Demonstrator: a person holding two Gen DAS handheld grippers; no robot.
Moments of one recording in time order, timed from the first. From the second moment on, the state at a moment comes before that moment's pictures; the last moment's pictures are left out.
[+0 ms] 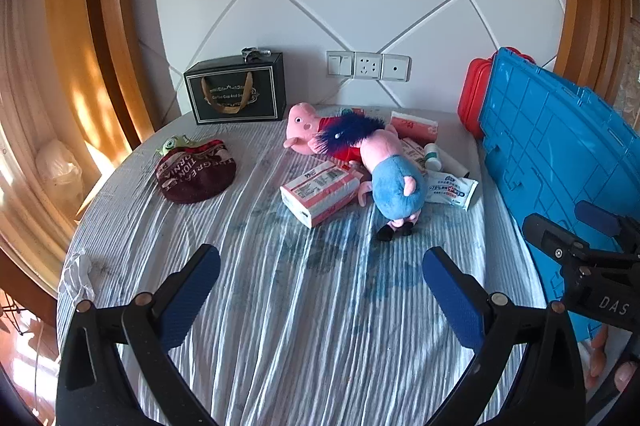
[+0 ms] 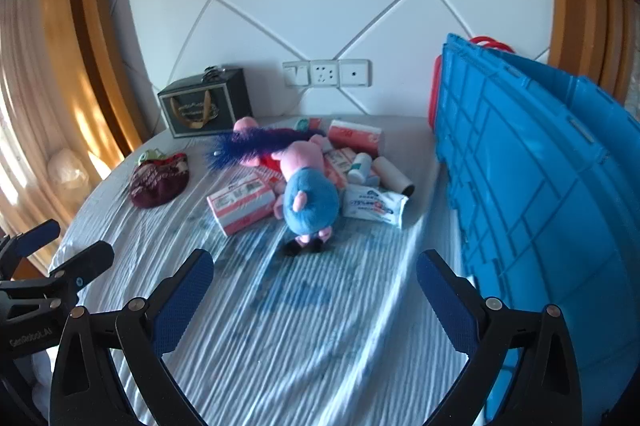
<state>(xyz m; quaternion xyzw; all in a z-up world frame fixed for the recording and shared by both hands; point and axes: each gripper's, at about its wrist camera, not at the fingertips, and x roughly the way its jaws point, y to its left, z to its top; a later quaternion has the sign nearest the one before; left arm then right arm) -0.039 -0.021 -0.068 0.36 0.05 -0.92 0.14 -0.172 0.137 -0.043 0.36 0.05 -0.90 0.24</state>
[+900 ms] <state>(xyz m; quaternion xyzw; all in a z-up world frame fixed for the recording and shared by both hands) -0.051 -0.349 -0.109 0.41 0.08 -0.89 0.16 -0.157 -0.142 -0.049 0.36 0.07 -0.88 0.29</state>
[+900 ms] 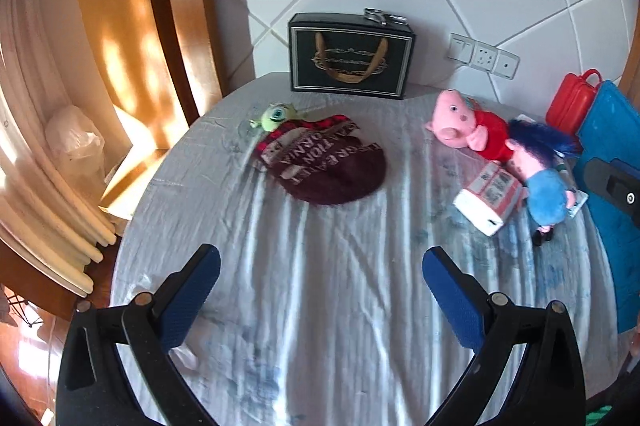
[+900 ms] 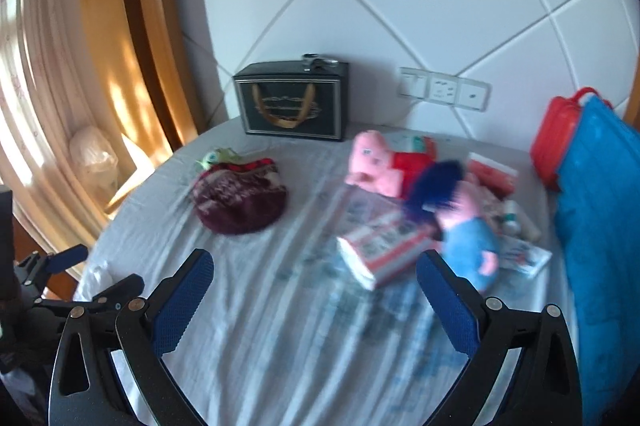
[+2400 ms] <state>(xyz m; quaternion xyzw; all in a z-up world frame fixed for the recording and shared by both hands) -0.346 -0.577 -0.267 0.49 0.08 -0.86 0.09 -0.354 -0.388 -0.290 0.55 0.13 -0.79 0.25</state>
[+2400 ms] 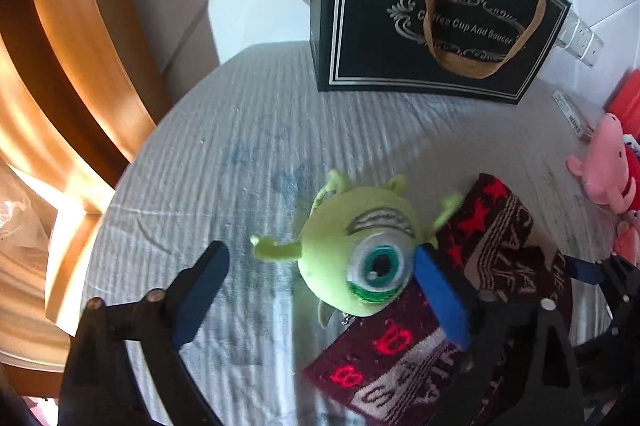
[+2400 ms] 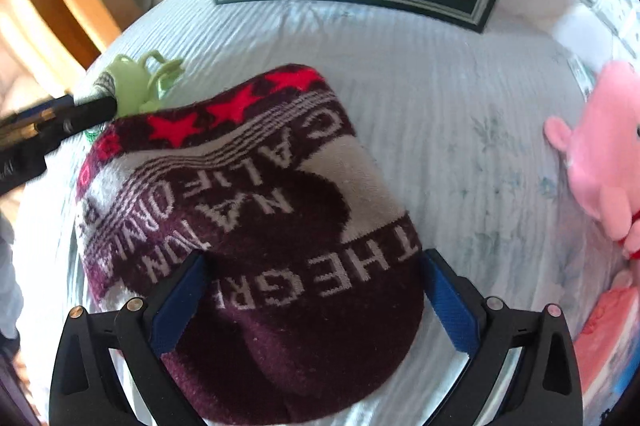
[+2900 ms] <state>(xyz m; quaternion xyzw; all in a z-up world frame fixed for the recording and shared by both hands) -0.297 -0.568 -0.252 0.46 0.09 -0.88 0.10 -0.325 -0.385 -0.273 0.50 0.14 -0.81 0.28</state>
